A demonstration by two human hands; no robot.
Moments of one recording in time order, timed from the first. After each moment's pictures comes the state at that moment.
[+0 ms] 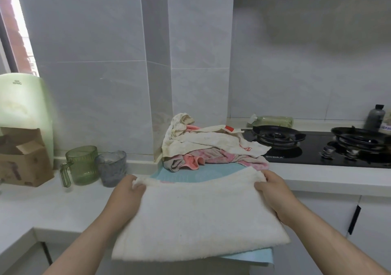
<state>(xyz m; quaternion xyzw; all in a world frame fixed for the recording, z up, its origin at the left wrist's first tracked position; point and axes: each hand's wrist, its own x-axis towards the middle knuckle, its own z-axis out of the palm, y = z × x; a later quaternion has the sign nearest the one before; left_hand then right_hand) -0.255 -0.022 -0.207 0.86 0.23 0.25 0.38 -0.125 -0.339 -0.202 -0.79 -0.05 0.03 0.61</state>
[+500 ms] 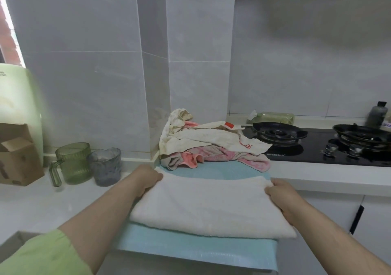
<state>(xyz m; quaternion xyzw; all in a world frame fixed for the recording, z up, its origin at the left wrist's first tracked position) -0.159 -0.010 -0.198 0.84 0.31 0.07 0.44 -0.087 -0.352 -0.228 -0.81 0.06 0.06 0.59</state>
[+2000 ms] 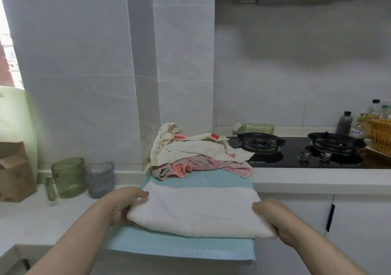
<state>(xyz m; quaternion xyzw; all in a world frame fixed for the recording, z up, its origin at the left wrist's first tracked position) -0.230 -0.022 -0.186 0.69 0.34 -0.03 0.63 -0.153 -0.382 -0.217 -0.80 0.05 0.13 0.58</state>
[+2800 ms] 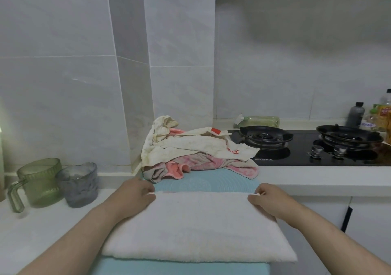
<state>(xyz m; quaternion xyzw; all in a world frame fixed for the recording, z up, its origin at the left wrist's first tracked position) -0.146 0.001 -0.222 0.98 0.07 0.10 0.14 -0.068 -0.368 -0.223 -0.92 -0.06 0.06 0.38</state>
